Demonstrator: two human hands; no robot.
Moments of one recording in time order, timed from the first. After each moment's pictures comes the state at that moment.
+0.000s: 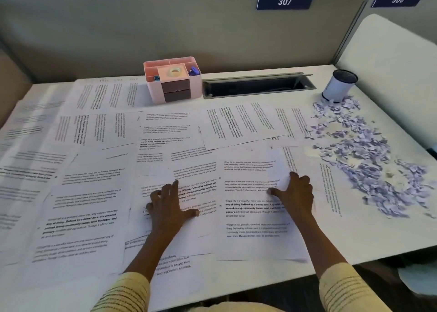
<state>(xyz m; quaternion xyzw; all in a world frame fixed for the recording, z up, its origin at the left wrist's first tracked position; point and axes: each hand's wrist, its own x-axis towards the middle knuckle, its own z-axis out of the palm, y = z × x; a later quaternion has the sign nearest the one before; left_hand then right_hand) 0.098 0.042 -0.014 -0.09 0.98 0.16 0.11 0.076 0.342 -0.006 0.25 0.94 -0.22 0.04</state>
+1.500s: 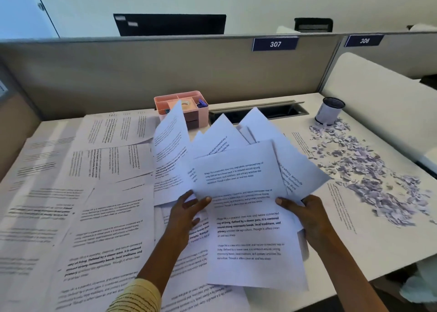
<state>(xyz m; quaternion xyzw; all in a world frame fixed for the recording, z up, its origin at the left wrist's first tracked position) 0.065 0.007 0.022 -0.18 0.59 0.77 0.16 0.117 0.278 0.062 0.12 0.67 -0.73 -0.07</state>
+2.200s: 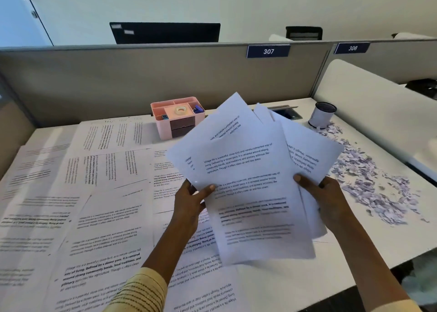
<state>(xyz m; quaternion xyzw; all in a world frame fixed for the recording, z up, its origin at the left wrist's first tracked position) 0.050 0.028 0.059 -0.09 0.54 0.83 0.09 0.104 0.307 0.103 0.10 0.68 -0.72 -0.11</state>
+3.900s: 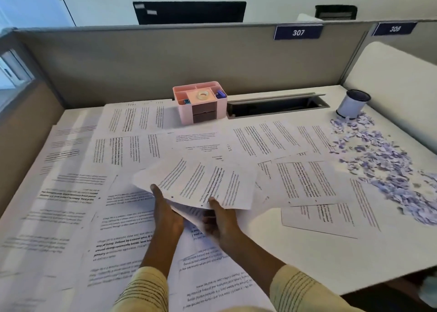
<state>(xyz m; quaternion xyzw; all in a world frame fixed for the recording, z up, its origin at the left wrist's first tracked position) 0.054 -0.055 0.008 -0.34 0.39 0.86 -0.01 0.091 0.061 0.011 0.32 0.48 -0.81 0.13</state>
